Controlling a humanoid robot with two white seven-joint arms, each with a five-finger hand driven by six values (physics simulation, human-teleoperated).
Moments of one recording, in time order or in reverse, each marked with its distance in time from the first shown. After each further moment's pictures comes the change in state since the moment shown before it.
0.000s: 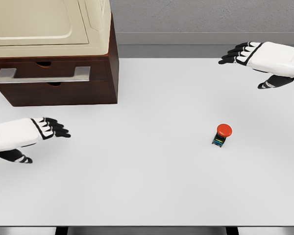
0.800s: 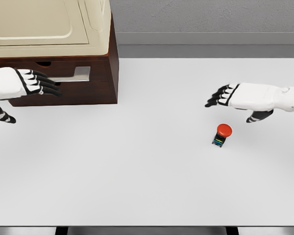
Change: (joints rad) left arm -0.682 0.091 -0.343 -0.013 0.378 -0.003 -0.260; right arm 0.003 -0.044 0.246 -0.024 0.029 0.000 0.000
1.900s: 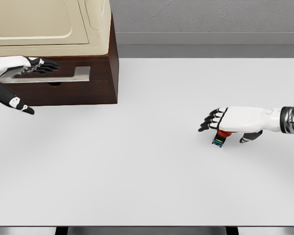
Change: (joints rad) left arm -0.153 -0.028 -0.211 0.000 0.493 0.691 0.028; right arm 0.063 0.016 0.068 -0.033 0.059 0.000 0.000
